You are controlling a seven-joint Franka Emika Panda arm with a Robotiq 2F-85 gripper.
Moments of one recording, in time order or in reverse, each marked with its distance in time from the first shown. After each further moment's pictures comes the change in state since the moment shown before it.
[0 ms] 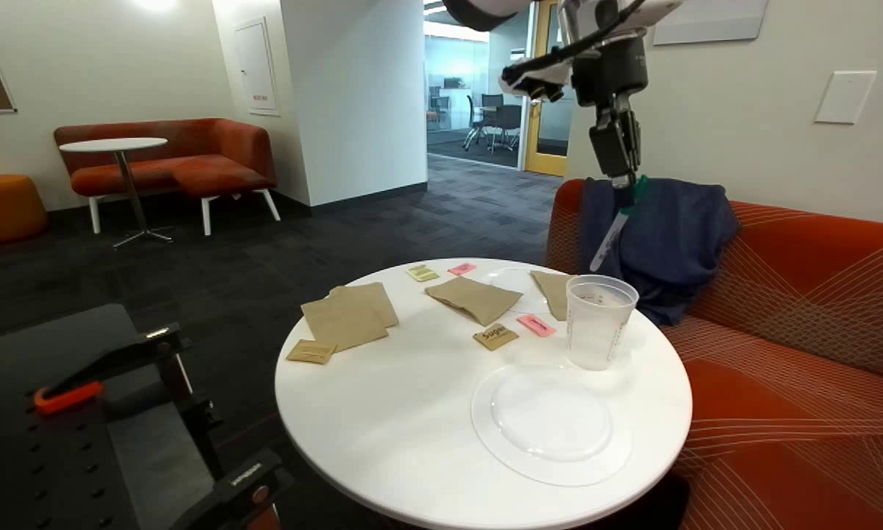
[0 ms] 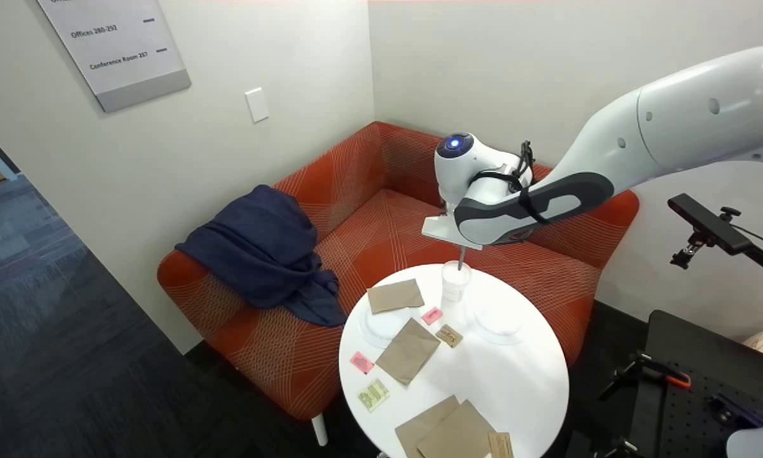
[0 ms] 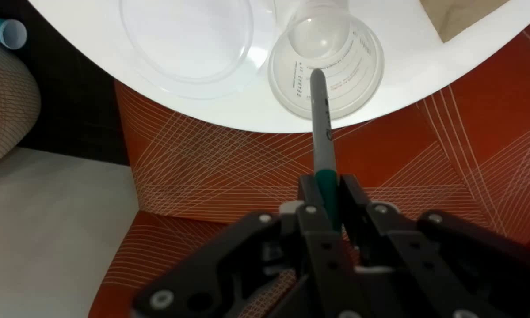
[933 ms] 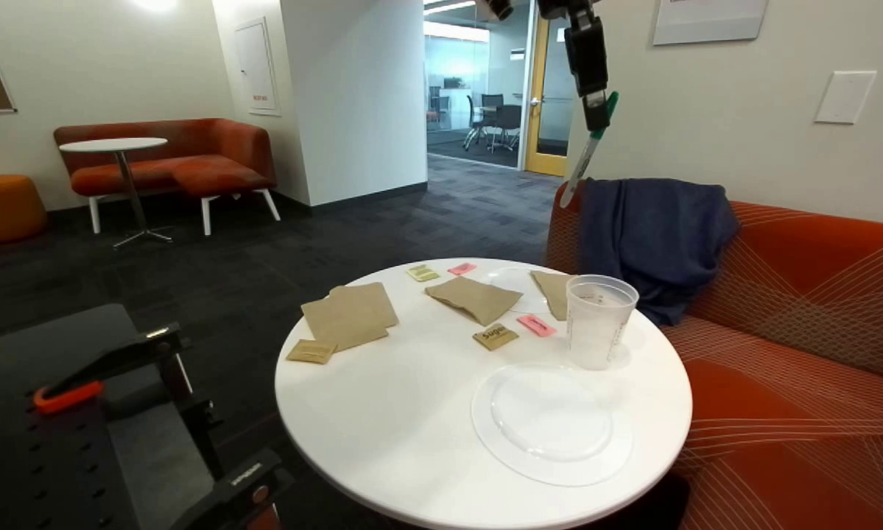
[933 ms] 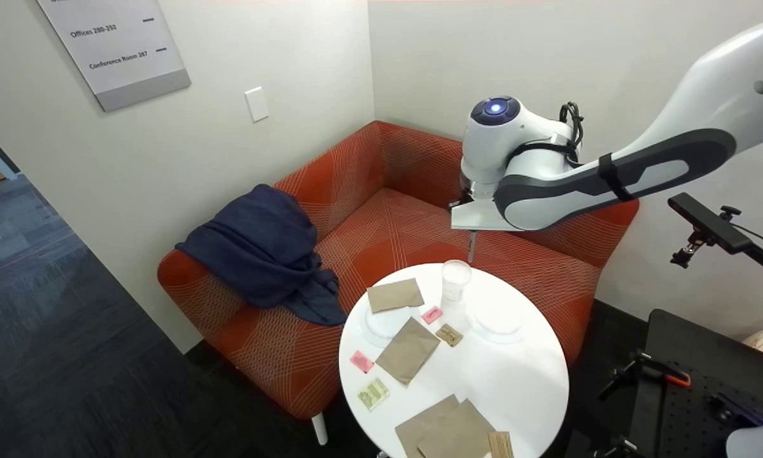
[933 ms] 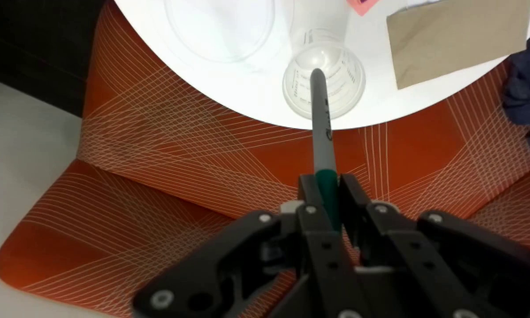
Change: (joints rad) arm -0.056 -0.315 0.123 -0.236 -0.132 0.034 -0.235
